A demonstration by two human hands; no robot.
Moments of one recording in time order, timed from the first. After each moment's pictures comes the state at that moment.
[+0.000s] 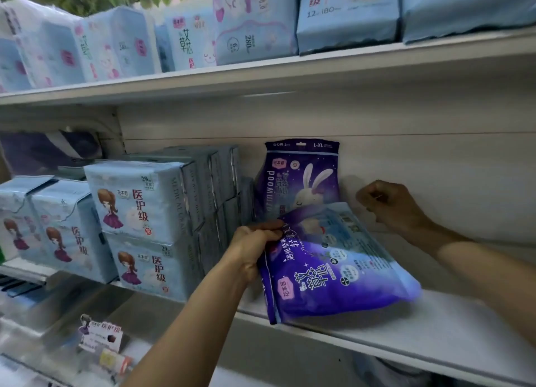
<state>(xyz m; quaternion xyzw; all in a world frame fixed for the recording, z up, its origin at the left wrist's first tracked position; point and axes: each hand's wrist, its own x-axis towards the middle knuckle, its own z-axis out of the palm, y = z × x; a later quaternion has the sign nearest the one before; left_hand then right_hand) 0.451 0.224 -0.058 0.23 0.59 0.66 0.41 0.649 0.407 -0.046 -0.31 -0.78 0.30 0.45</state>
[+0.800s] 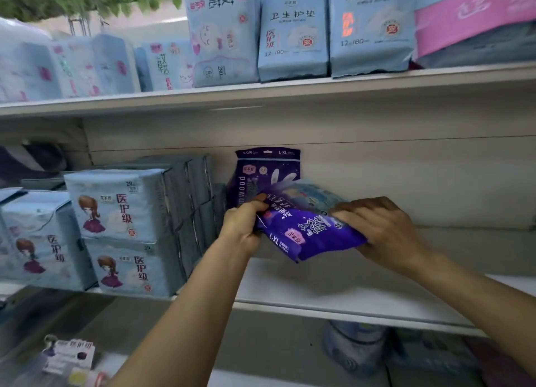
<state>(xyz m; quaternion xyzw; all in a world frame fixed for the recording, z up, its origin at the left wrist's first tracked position) 0.501 0.218 -0.011 0.19 0.46 0.73 0.46 0.728 0.319 -0.054 -0.13 -0.85 -0.30 0.41</state>
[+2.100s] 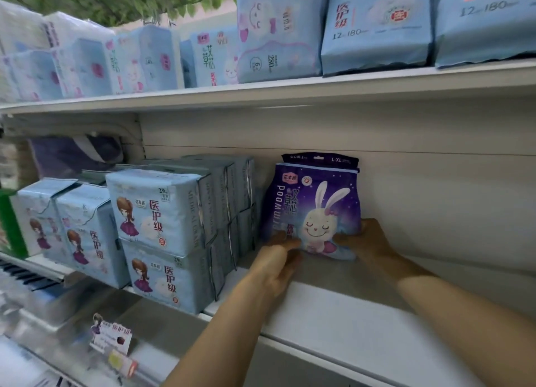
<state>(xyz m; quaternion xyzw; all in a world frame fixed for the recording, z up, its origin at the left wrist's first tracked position) 0.457 0.259 -0.072 0.18 0.47 0.73 0.47 0.578 0.417 -0.090 -0.39 -0.71 0.43 0.39</state>
